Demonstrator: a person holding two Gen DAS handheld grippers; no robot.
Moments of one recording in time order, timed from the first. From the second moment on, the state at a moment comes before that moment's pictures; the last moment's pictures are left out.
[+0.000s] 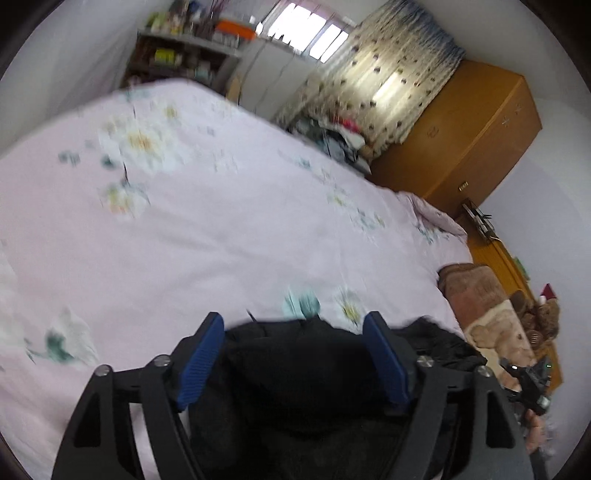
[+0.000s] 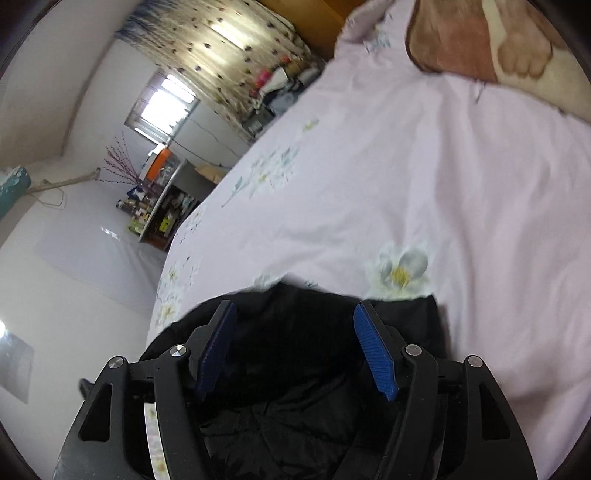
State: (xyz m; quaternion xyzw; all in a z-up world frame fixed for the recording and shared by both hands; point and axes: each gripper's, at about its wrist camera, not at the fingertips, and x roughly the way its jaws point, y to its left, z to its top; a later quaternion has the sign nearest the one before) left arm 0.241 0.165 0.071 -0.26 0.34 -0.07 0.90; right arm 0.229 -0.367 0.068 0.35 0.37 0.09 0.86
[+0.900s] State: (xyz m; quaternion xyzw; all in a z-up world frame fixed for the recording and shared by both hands) left arm 0.306 0.117 0.019 -0.13 0.41 -0.08 0.90; right arm 0.275 -0.341 0.025 0.21 0.42 0.11 0.88
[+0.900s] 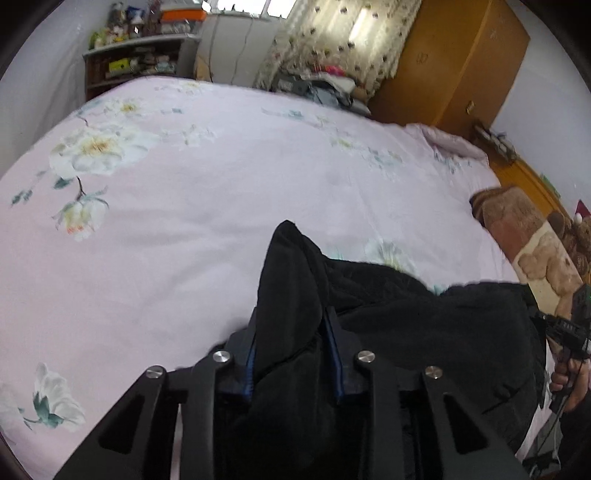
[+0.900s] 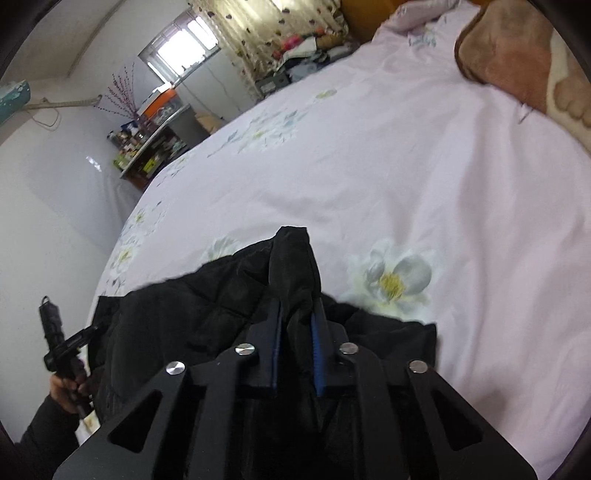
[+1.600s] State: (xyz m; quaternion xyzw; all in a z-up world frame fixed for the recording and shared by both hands) left arm 0.325 0.095 -0.055 -0.09 0.40 0.02 0.91; right arm 0.307 -0.308 -0.063 0.10 0.46 -0.03 0.88
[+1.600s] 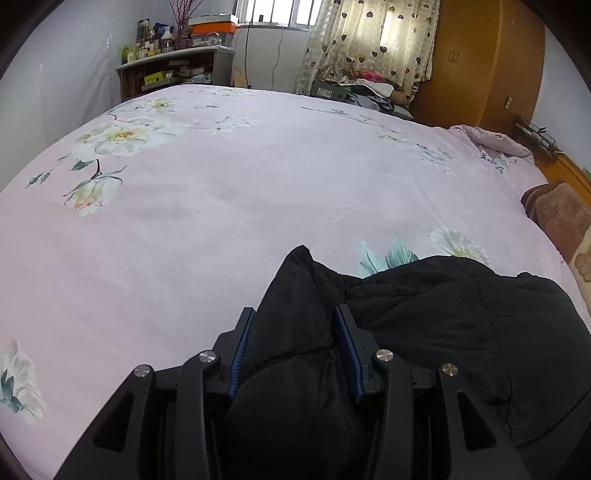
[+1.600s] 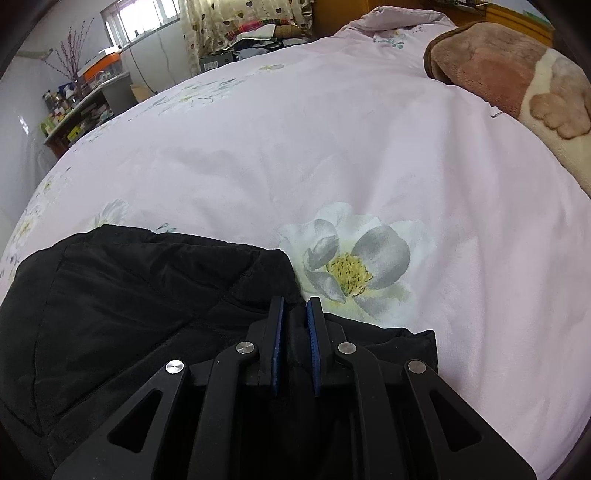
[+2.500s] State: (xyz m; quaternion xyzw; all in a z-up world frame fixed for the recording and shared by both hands) left arm 0.279 0.013 0.036 -0.07 0.34 -0.10 0.93; right arm 0.262 -0.207 0.012 0.04 0.38 0.06 0.92
